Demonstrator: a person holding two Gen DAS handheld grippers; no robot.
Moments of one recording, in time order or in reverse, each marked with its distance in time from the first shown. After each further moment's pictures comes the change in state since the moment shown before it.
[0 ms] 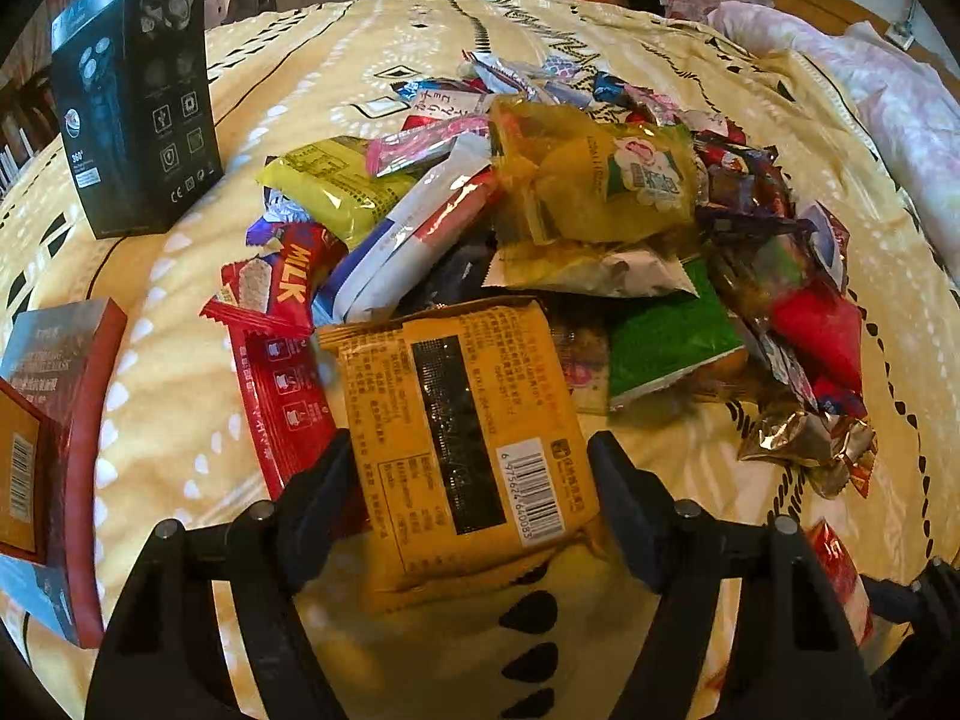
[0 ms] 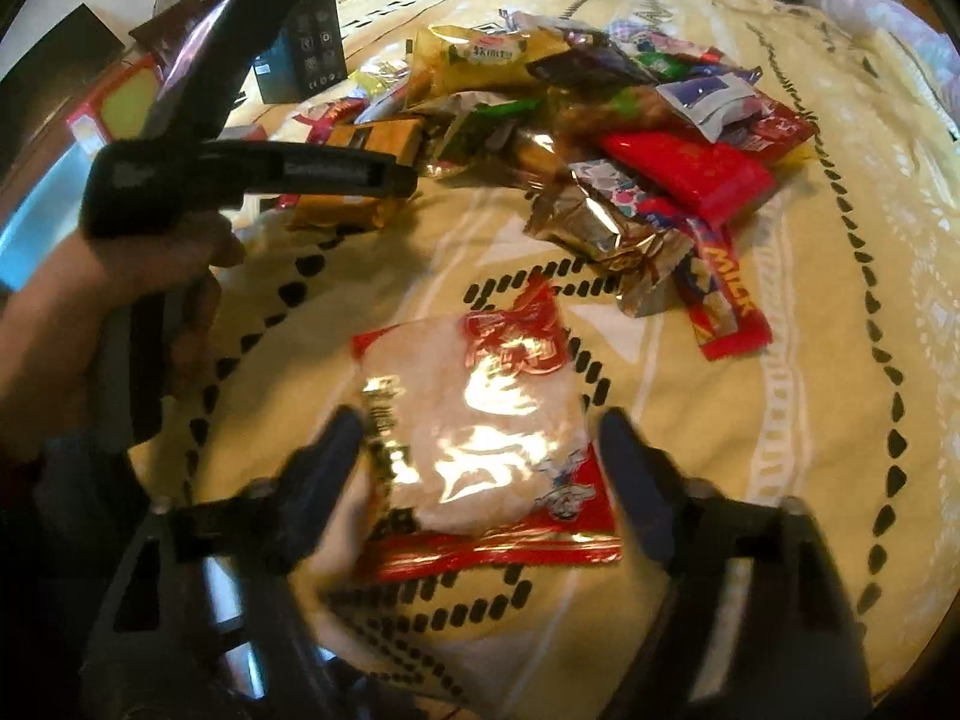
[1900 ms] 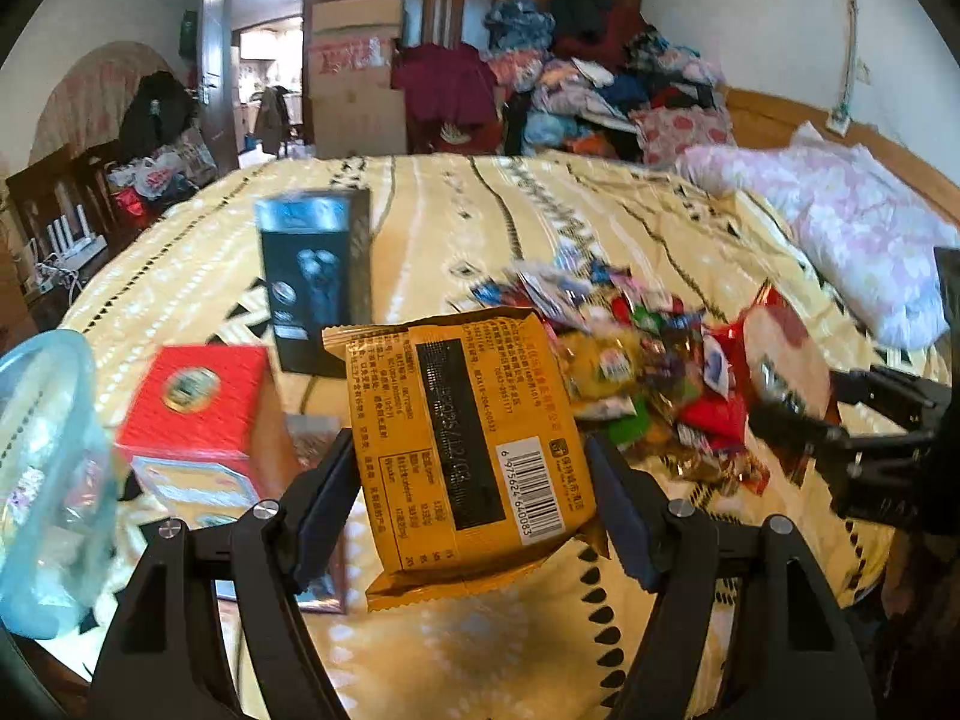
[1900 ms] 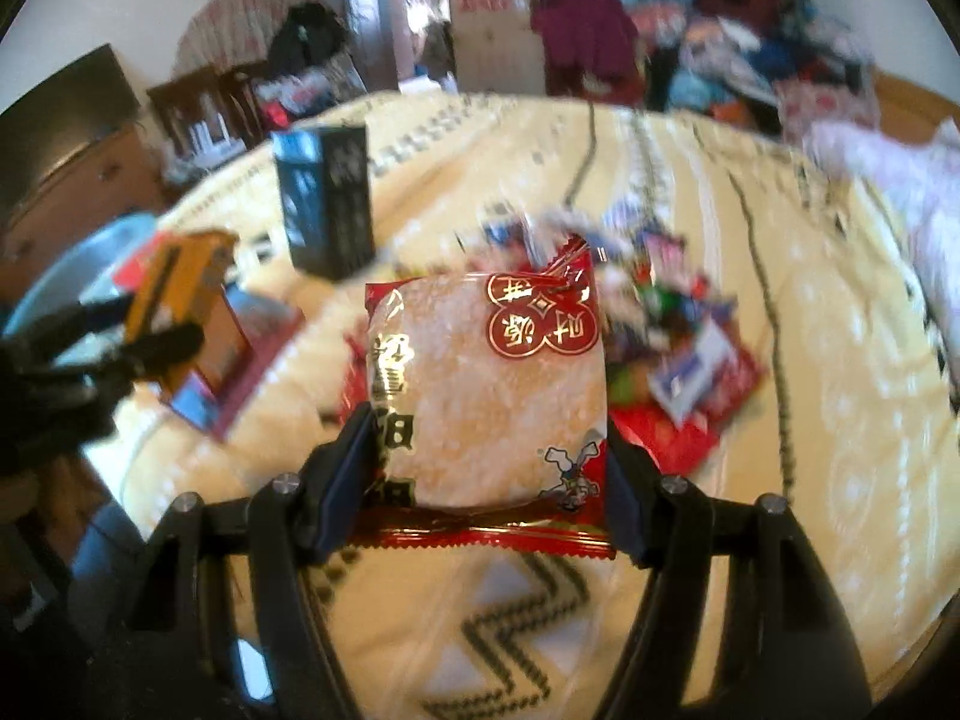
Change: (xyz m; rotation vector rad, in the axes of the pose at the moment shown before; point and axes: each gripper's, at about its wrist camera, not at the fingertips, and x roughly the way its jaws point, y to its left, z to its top) left arm -0.213 0.066 -0.018 0.016 -0.350 0.013; right arm -0.083 0.058 0.107 -0.063 -0.291 -0.084
